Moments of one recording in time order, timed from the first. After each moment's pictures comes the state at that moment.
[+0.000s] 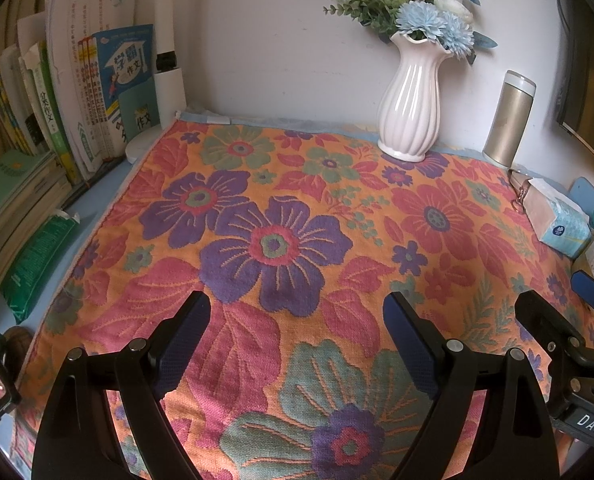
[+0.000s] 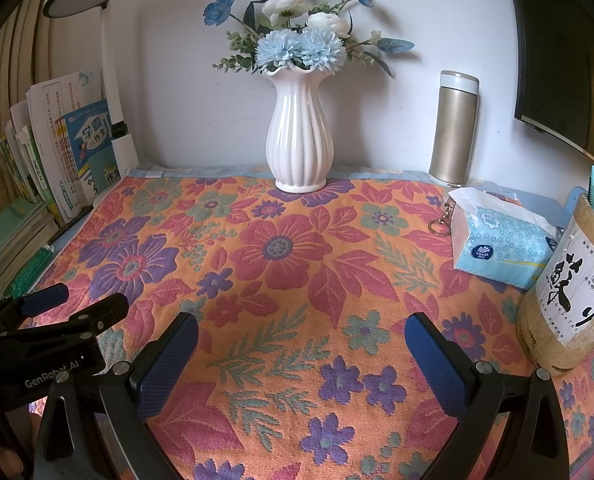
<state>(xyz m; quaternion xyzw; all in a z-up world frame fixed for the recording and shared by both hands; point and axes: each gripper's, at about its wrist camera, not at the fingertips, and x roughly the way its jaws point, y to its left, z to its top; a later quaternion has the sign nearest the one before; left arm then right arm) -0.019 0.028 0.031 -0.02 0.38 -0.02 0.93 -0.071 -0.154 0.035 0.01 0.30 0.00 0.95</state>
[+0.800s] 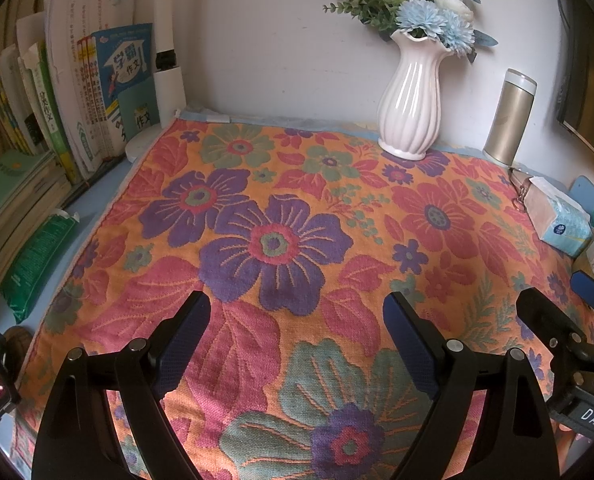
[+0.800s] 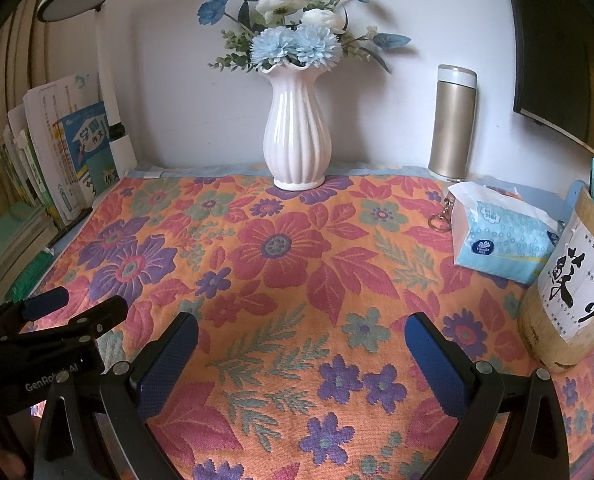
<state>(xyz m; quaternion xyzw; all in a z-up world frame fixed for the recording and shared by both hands) -0.018 0.029 0.031 -0.01 0.38 -0.02 0.92 -0.069 -0.157 0.033 0.02 0.31 0.00 0.95</state>
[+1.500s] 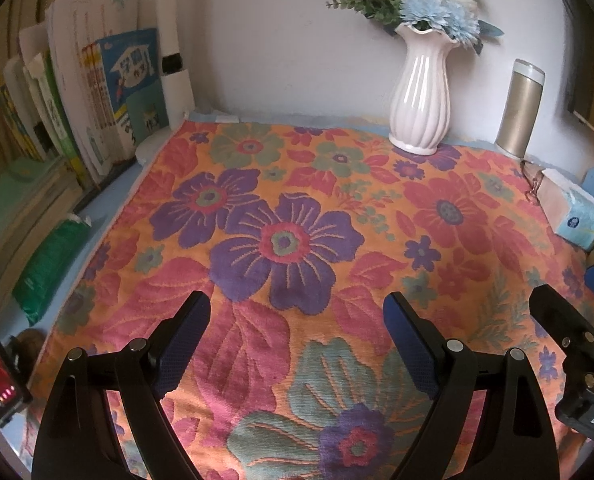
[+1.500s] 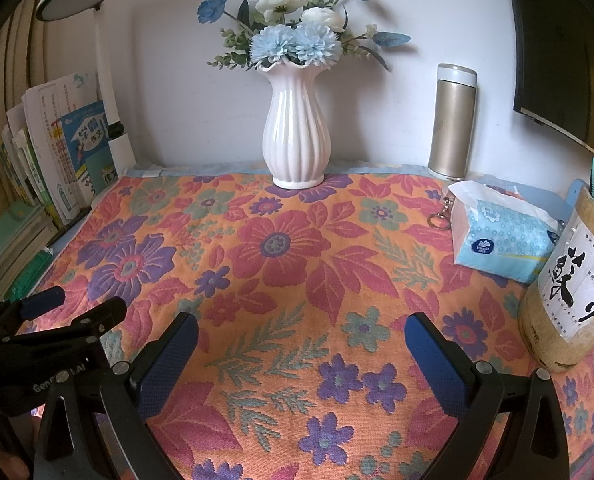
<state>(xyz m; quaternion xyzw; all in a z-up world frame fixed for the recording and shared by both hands) -0.017 0.022 0.031 0.02 0.38 0.00 0.93 -0.069 -0.157 0.033 0.02 0.31 0.00 0.95</state>
